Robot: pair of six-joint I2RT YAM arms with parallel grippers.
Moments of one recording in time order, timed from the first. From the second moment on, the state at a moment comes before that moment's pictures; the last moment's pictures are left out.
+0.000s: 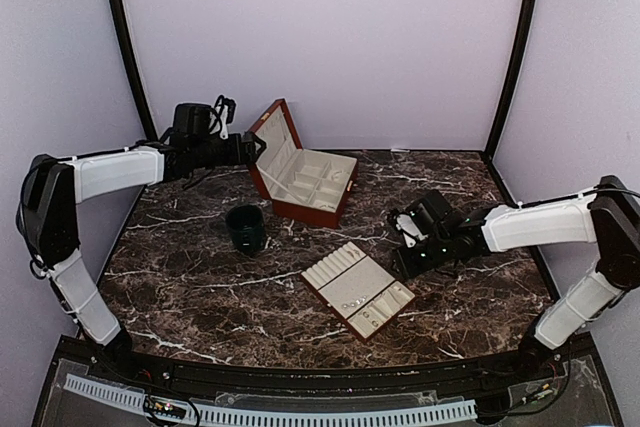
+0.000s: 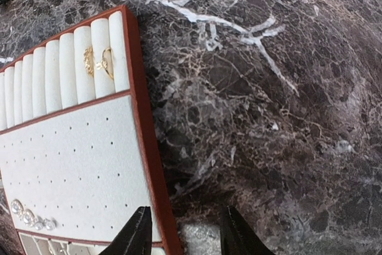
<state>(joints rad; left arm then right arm) -0.38 1.70 1.26 0.01 0.14 -0.29 0.75 1.53 0.78 -0.27 0.00 0.28</state>
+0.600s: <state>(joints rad) -0.38 1.75 1.29 -0.01 0.15 -0.24 0.76 1.37 0.67 -0.42 -0.05 0.37</state>
